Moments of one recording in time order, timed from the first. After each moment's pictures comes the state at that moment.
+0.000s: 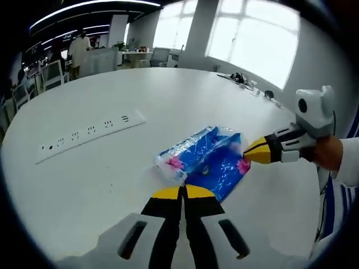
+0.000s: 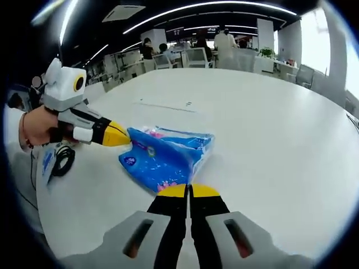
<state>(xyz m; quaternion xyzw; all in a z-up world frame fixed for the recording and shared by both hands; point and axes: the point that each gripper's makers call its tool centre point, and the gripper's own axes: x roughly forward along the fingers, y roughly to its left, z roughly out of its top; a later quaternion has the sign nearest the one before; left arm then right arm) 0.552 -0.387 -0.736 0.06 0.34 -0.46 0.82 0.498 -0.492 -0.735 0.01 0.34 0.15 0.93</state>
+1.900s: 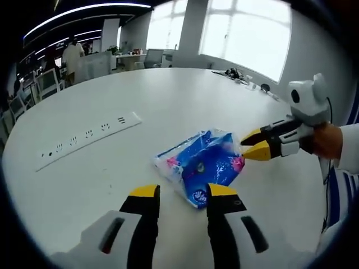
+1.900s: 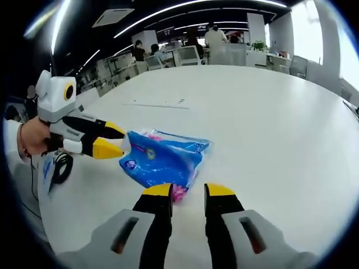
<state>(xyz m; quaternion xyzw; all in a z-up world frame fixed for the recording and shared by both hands) 0.544 -0.387 -0.732 0.09 0.33 -0.47 0.82 0.493 -0.501 -0.737 0.03 0.35 0.13 0.93</state>
